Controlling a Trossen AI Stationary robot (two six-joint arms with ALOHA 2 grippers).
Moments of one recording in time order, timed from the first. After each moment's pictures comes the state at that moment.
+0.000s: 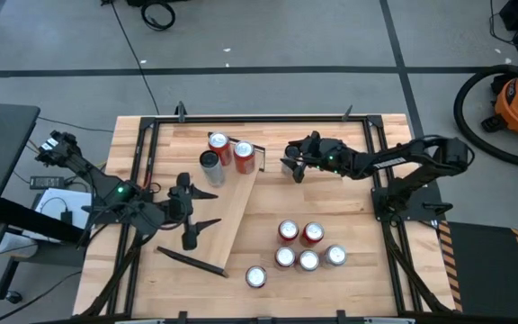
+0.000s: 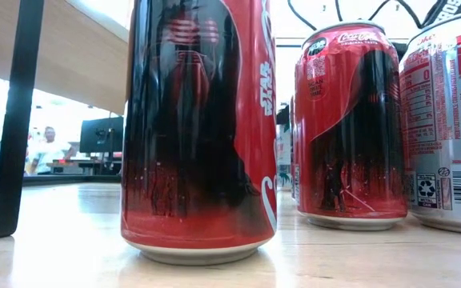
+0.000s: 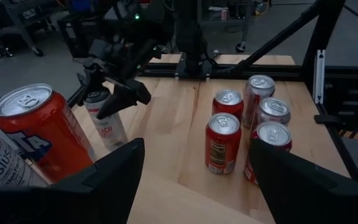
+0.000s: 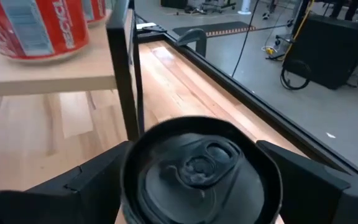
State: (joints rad) left arm -0.61 1.07 0.97 -0.34 -0.76 -0.27; right arm -0.33 1.44 0.47 0.68 0.13 0.01
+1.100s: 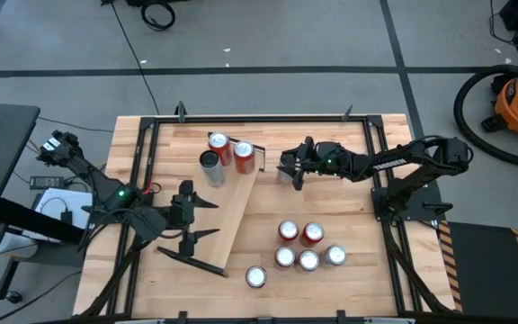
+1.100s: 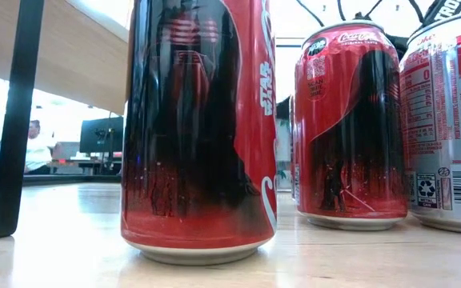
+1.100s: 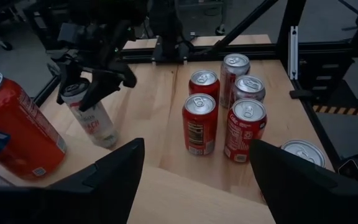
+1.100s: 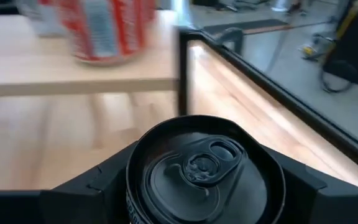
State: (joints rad) left arm -0.64 1.09 0.97 -0.38 -0.68 -0.27; right arm -0.27 1.43 0.50 0.65 0.04 0.03
